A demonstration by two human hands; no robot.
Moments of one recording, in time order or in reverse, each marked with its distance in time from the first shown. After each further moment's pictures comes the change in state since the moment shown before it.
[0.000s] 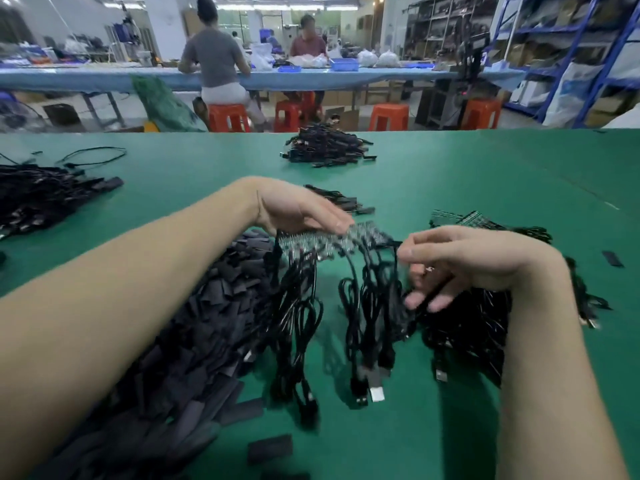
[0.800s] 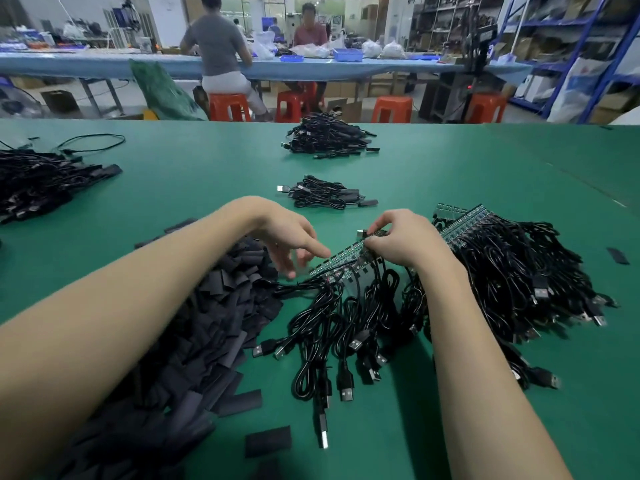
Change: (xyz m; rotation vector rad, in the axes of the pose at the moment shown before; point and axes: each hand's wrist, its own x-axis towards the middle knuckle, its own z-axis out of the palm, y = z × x) left_hand 0.013 -0.034 0.020 0.146 0.137 -0.378; right_hand 0.082 0.003 0.029 -0.629 0.661 0.005
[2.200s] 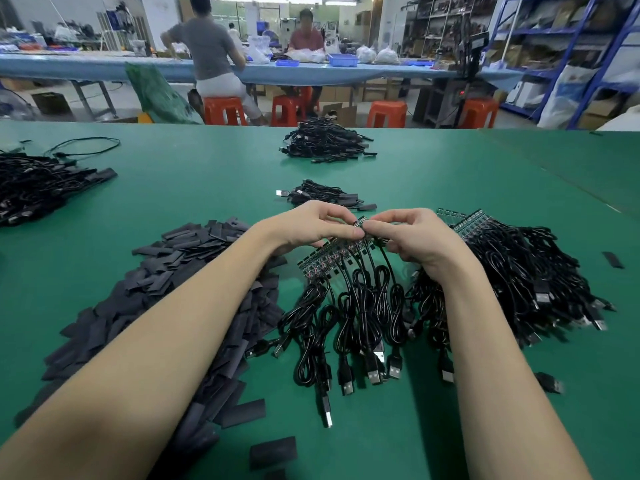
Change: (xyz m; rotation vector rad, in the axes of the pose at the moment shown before) left_hand 0.018 0.007 0.015 -0.345 0.337 0.417; right_hand 0.003 0.010 -0.006 0.676 -0.034 0.051
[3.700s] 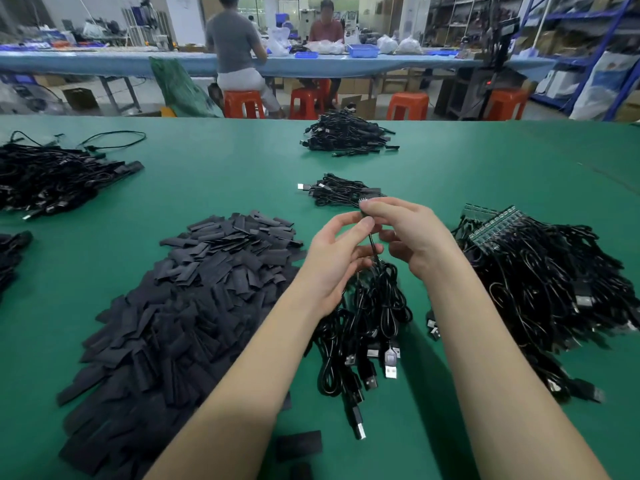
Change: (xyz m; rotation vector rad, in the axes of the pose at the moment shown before) left_hand -0.046 -0.003 0.074 -0.986 0.439 0.078; right_hand -0.006 -0.017 0.048 0.291 0.034 0.089
